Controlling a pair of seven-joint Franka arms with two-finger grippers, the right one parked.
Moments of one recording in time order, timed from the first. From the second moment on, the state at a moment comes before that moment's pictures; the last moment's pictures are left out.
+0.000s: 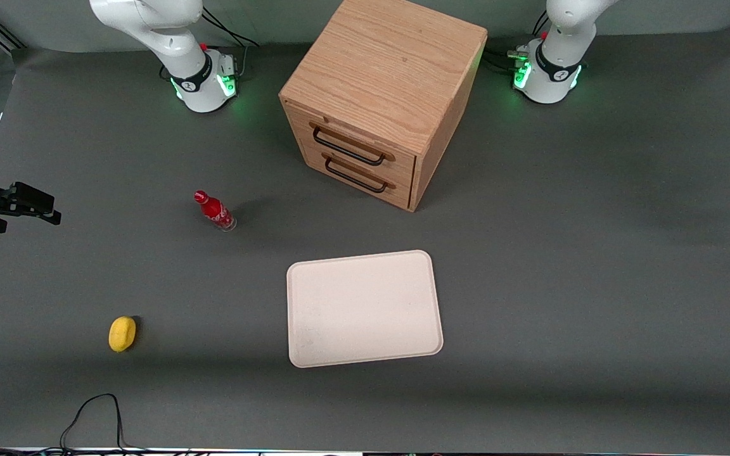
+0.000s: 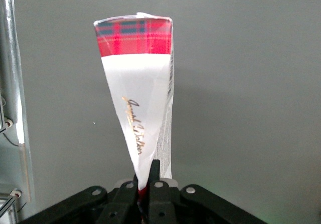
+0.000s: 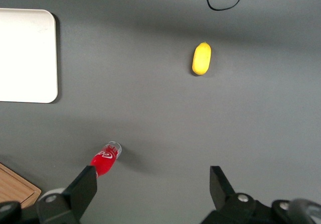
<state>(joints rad) 0.59 0.25 -0.06 -1.43 0.10 1.49 0.37</state>
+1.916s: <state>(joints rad) -0.37 0.74 -0.25 -1.14 0.02 1.82 -0.78</state>
